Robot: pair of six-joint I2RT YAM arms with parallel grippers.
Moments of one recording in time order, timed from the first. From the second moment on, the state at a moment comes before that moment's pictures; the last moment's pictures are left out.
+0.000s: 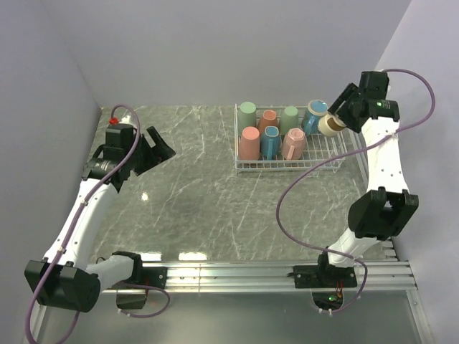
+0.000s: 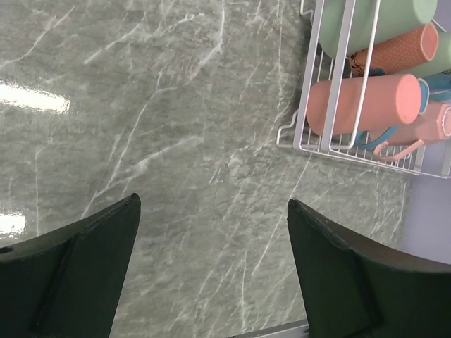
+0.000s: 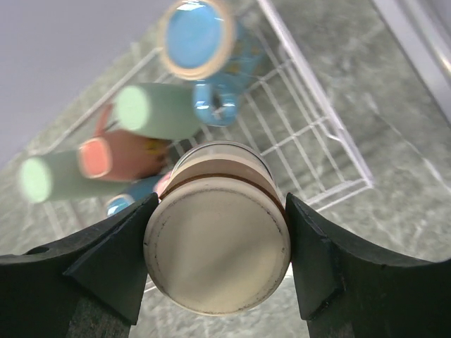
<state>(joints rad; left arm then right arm) -0.16 1.12 1.13 -0.65 0.12 -0.65 -0.14 1.64 1.81 -0.87 0.03 0.53</state>
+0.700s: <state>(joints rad) -0.16 1.10 1.06 -0.65 0.16 -0.65 -0.06 1.98 1.78 -0.85 0.21 0.52</state>
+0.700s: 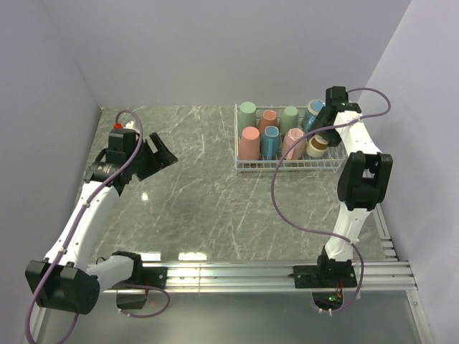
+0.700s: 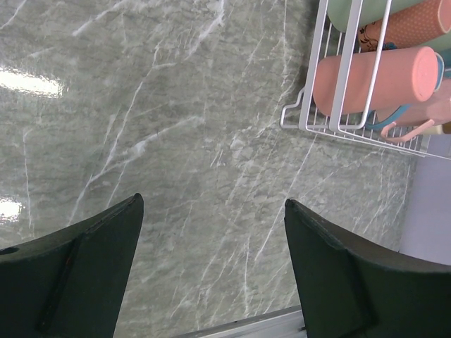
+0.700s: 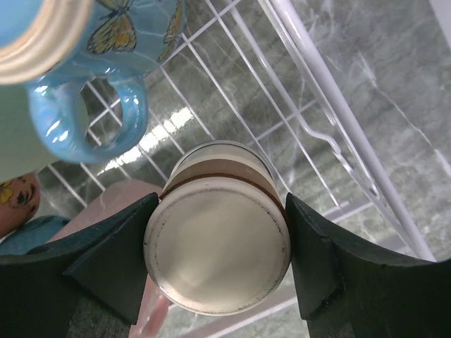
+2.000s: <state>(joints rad) -0.17 1.17 1.12 -0.64 0.16 -0.65 -0.05 1.80 1.86 -0.85 0.14 0.53</state>
